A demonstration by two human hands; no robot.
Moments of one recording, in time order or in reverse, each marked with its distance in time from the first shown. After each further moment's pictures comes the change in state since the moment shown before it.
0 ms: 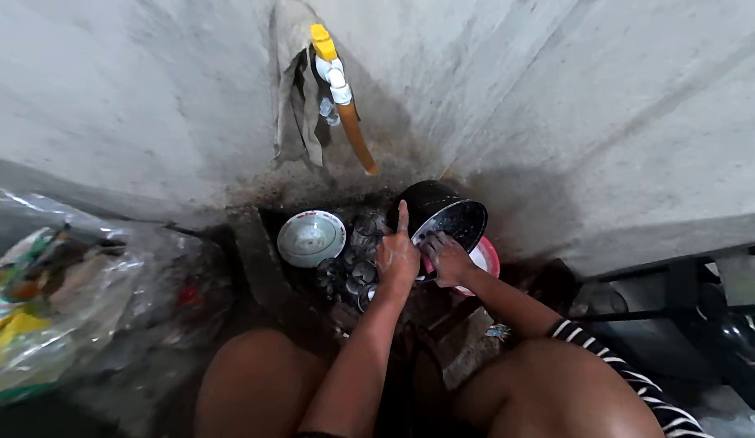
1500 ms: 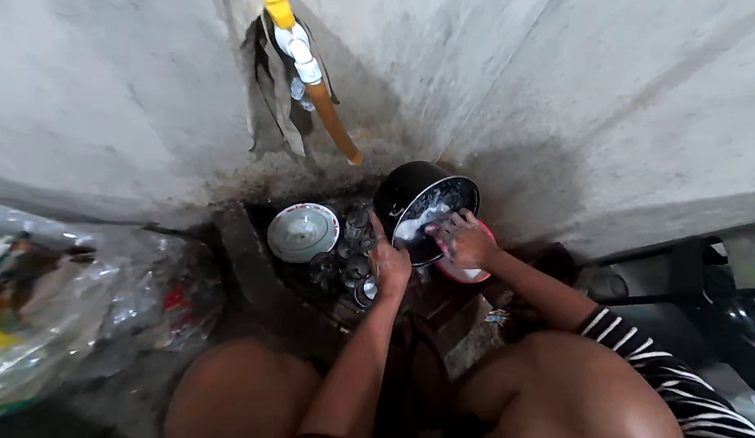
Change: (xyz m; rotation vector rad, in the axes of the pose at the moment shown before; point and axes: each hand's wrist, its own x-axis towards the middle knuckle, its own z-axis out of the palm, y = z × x) left_hand -0.002 -0.019 0.039 -0.288 0.079 -0.204; right_hand -0.026 0.038 -0.019 -0.038 0.043 -0.046
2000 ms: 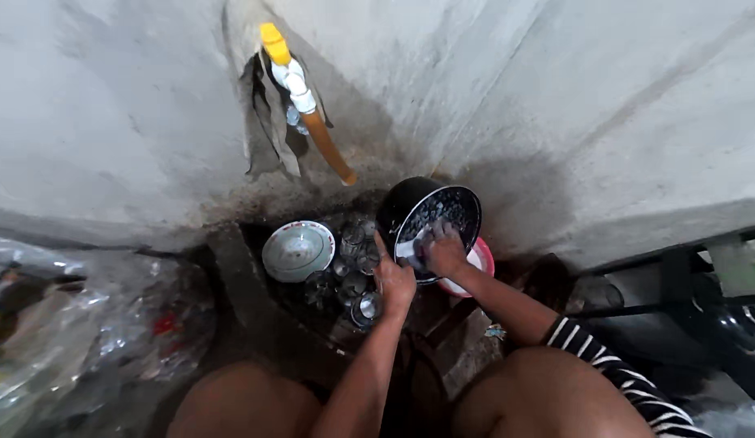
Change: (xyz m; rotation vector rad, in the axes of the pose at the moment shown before) left_hand -0.007 0.014 0.009 -0.084 -0.090 -0.016; right_hand 0.038 -0.031 -0.002 0.289 0.016 0.367
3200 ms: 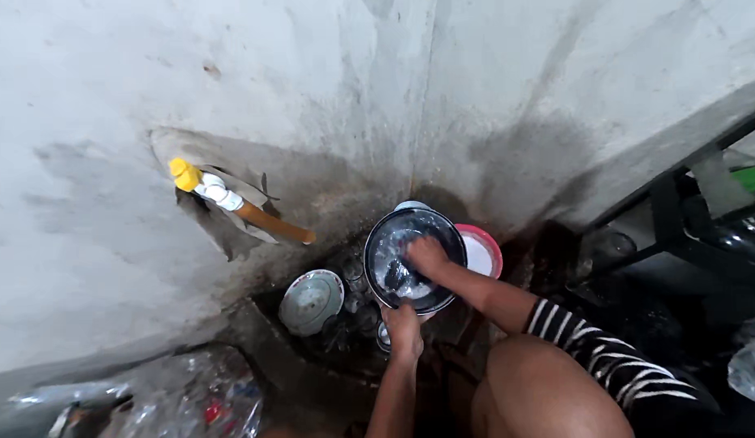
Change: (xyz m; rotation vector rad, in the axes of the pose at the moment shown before) left_hand -0.034 -0.016 0.027 -0.704 -0.056 -0.240; right_hand -0.005 -0.023 -0.048 0.252 -0.012 0.111
